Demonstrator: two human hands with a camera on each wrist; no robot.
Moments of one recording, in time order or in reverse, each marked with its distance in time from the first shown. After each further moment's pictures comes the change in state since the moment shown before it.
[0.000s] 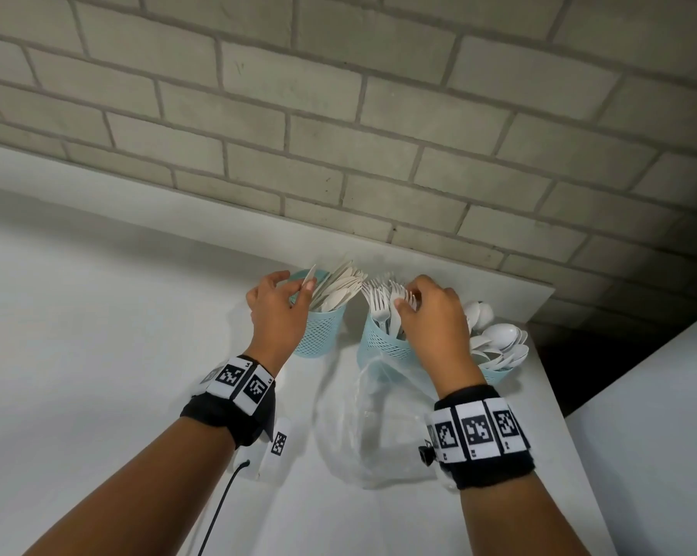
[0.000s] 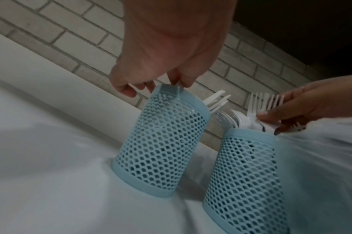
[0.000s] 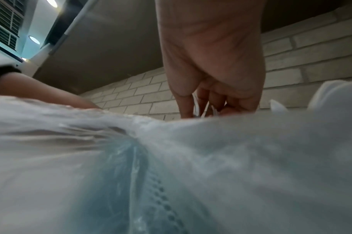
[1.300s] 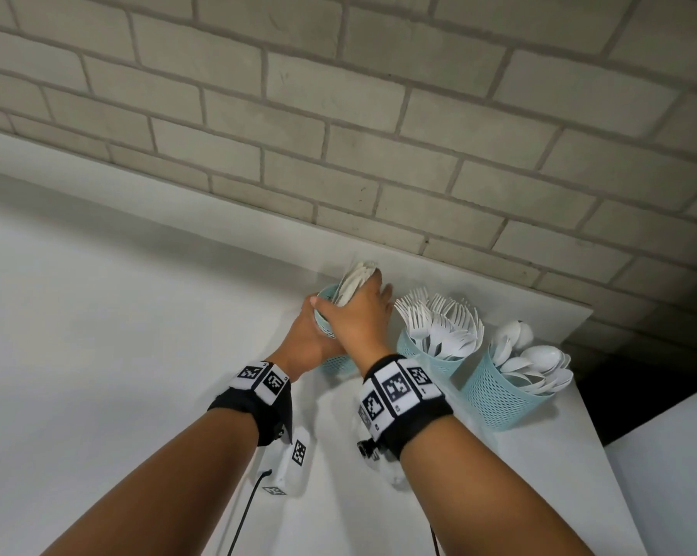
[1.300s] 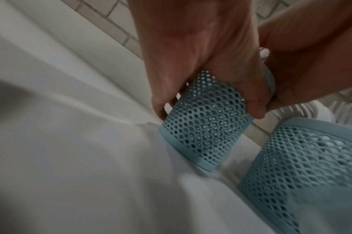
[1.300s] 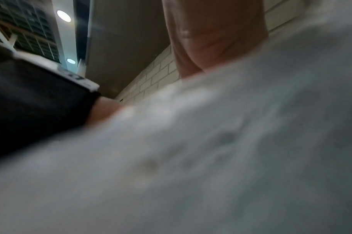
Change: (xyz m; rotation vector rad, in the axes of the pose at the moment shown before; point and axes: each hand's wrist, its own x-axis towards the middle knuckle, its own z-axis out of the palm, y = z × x) left_hand 0.011 -0.043 0.005 -0.550 -0.437 0.026; right_hand 0.013 -0.094 0.088 0.375 -0.164 0.172
